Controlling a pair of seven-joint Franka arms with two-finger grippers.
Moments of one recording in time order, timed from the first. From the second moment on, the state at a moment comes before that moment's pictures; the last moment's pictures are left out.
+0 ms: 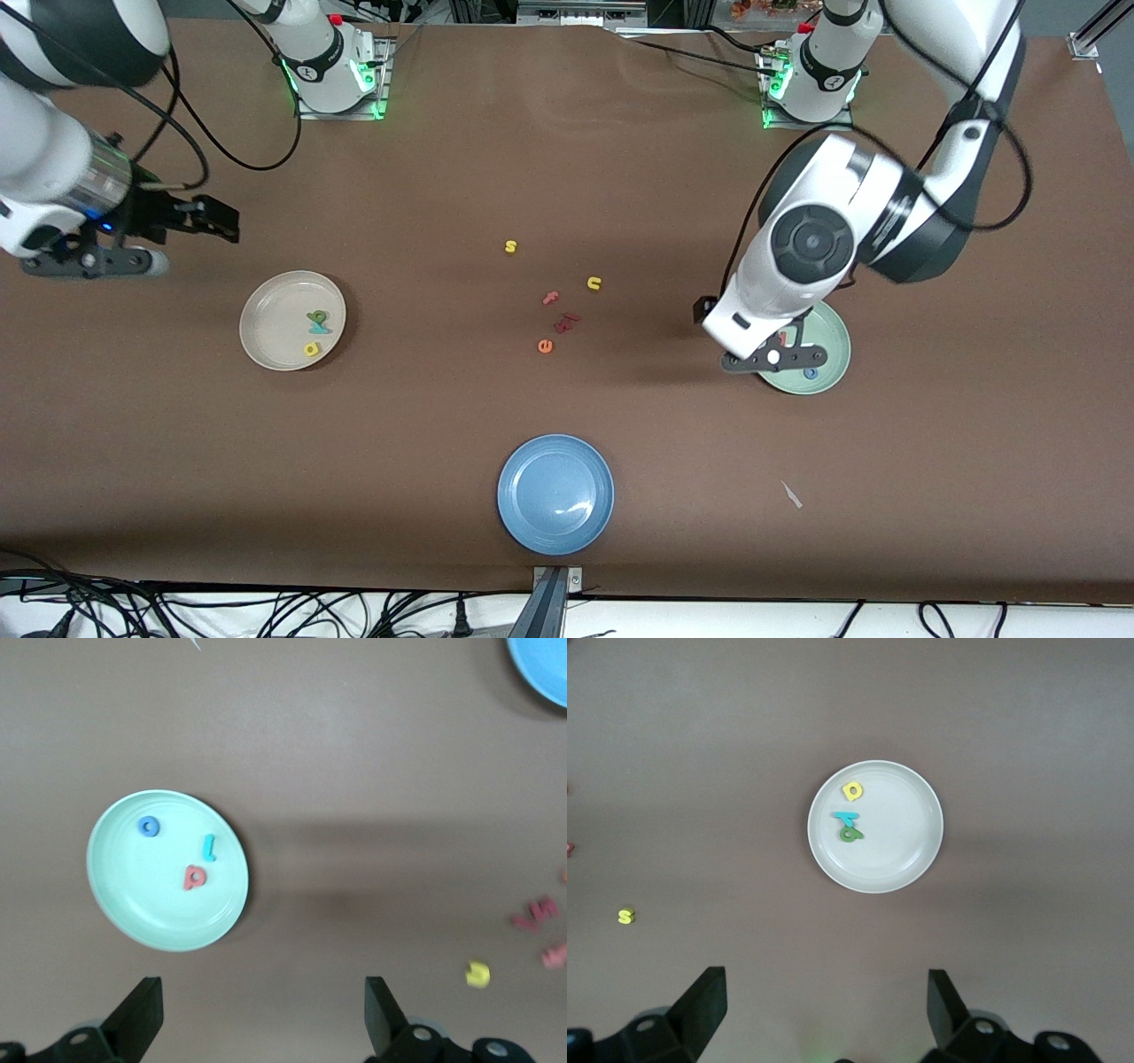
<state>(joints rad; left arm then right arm) -0.13 0.48 -0.37 -1.36 0.17 1.63 -0.50 0.24 0.07 -0.15 -1.61 0.00 1.56 0.07</state>
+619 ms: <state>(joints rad) -0.02 0.08 -0.12 -1.56 0.02 1.59 -0.04 0.20 0.02 -0.14 -1.62 0.00 1.53 -0.01</state>
